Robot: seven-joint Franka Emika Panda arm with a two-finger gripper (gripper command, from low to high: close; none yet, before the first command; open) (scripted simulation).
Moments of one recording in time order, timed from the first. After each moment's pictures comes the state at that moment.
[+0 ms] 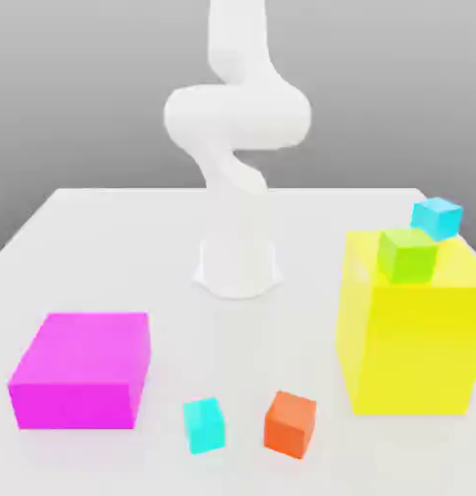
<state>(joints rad) -0.03 -0.71 0.05 -2.34 -0.03 2.35 0.88</state>
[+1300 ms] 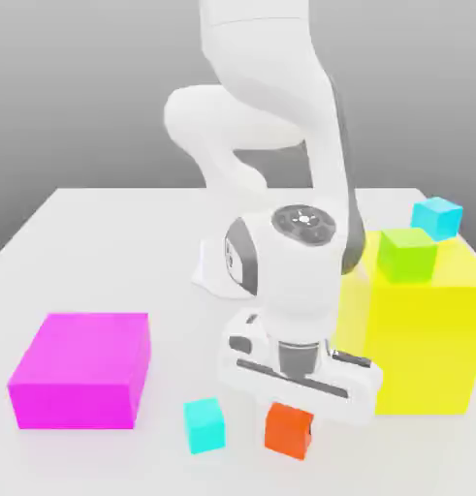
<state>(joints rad) -0.03 0.31 0.15 -2.65 -0.24 2.95 1.55</state>
